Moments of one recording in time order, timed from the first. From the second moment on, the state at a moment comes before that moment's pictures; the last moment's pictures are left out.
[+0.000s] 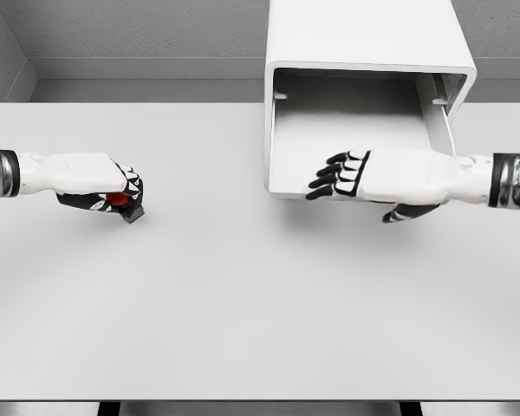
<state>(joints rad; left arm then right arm) -0.80 0.91 -0.86 -1.39 -0.25 -0.61 -0.61 -0.65 -0.90 0.61 -1.74 0.21 -0.61 0.61</state>
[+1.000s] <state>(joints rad) -1.10 0.64 -0.84 -1.55 -0.14 -0.61 -0.61 0.29 -1.01 -0.32 -1.67 -0.13 -0.62 0.61</state>
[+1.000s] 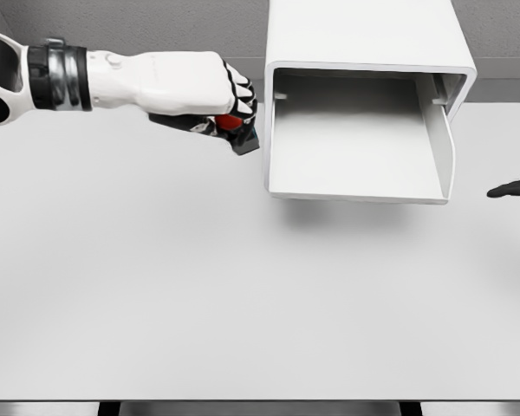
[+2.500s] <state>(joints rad) -1.21 0.26 -0.85 -1.27 -0.20 -0.63 -0.63 0.16 -0.94 -0.10 -1.76 0.05 -0.61 0.61</state>
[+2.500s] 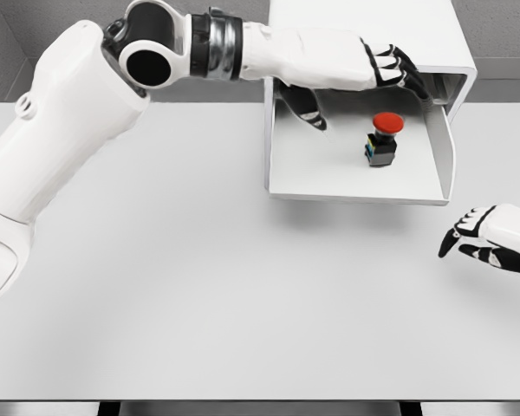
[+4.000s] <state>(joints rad) -0.75 0.88 -0.75 -1.25 0.12 -0.61 -0.61 -0.27 -0.96 0.23 -1.76 0.05 -0.61 0.61</state>
